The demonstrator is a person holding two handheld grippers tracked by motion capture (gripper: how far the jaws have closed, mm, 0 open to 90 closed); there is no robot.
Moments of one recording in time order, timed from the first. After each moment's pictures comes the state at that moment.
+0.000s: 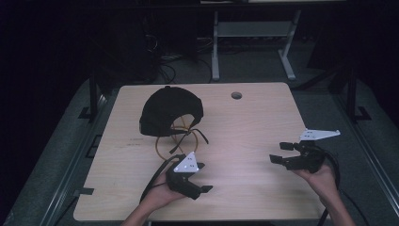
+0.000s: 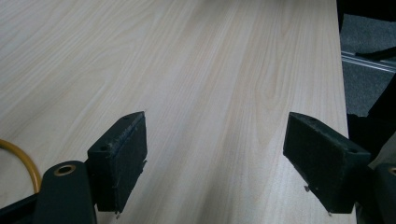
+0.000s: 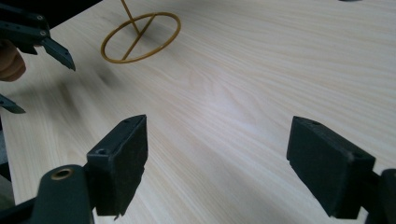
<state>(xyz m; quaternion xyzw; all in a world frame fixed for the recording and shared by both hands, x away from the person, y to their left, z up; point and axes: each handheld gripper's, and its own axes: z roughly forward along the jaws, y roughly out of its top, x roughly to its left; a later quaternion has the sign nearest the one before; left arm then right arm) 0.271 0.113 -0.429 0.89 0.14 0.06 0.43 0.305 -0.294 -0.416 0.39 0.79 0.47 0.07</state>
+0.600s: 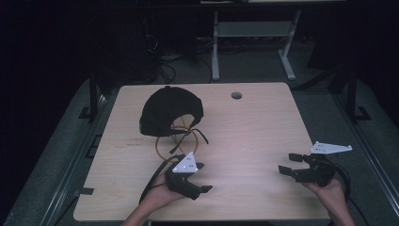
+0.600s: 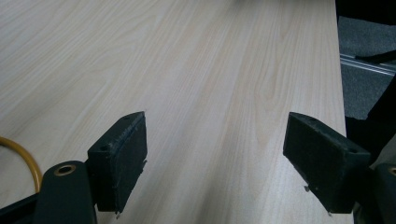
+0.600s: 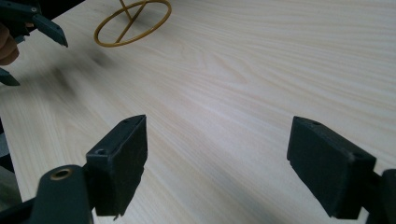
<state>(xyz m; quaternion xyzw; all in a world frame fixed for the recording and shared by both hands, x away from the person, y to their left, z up) 0.270 0.115 -0.429 0.89 0.14 0.06 0.43 0.274 -0.318 -0.438 0.41 0.78 0.47 0.07</state>
